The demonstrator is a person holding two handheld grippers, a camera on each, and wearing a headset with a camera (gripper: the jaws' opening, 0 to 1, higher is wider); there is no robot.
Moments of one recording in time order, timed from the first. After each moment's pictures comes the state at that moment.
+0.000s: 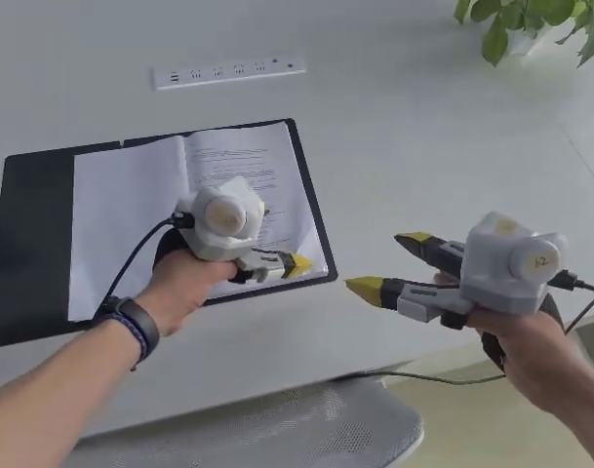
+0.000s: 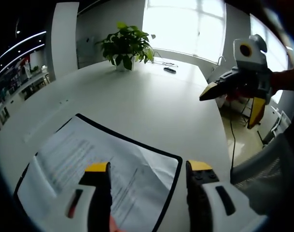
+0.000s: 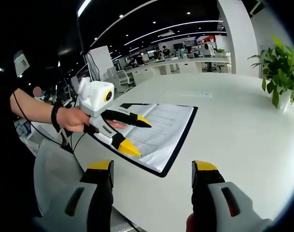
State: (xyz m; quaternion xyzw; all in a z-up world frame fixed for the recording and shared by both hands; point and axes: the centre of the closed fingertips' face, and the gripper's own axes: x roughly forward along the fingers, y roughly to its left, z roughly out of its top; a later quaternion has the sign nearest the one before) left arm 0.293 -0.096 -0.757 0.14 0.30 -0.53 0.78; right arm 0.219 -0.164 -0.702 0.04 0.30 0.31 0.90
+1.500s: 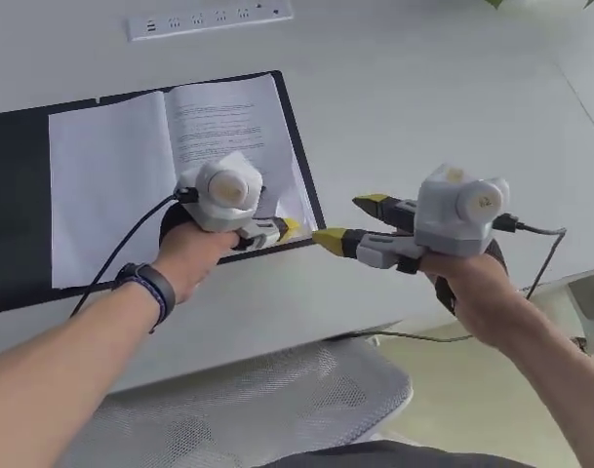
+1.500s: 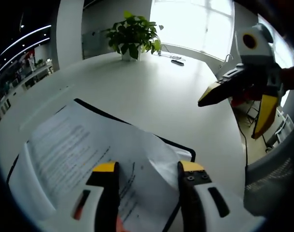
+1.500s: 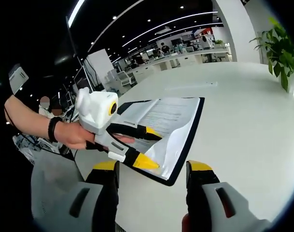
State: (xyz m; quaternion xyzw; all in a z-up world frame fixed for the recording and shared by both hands) left arm 0.299 -0.100 -0.797 0.14 0.32 -0.50 0.79; right arm 0.249 -0.135 -0.738 0.09 0.32 0.32 0.89
